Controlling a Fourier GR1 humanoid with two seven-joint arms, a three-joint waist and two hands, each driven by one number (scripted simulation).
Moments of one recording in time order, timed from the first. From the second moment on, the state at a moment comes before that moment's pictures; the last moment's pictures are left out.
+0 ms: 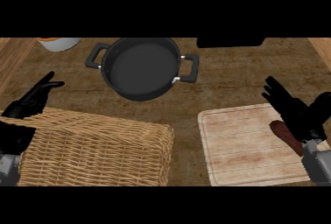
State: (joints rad) left arm -0.10 0.62 -0.17 -1.66 0.36 0.27 0.14; right arm -0.21 -0.51 0.15 -1.34 -0.40 0.02 0.13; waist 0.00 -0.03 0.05
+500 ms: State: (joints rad) left arm -0.06 0.58 -0.31 -1.58 0.43 0.30 0.04; right arm -0.25 -0.69 0.18 -1.48 -0.22 0.20 -0.14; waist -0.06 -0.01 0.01
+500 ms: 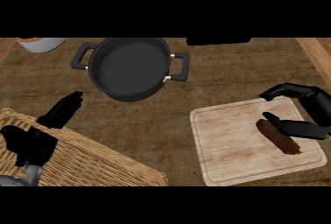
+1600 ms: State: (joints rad) left arm -0.17 0.63 -0.49 -1.49 0.64 0.25 -0.01; right arm -0.01 -0.94 -0.02 -1.68 -0.39 0.42 -0.14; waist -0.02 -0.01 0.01
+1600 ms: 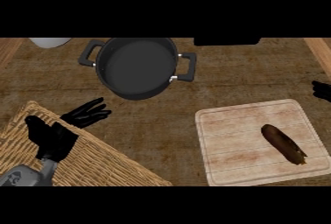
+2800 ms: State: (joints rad) left arm -0.24 0.63 -0.57 -1.43 0.69 0.26 -0.07; right arm -0.17 -0.87 0.14 -1.21 -0.02 0.58 -0.37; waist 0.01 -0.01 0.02
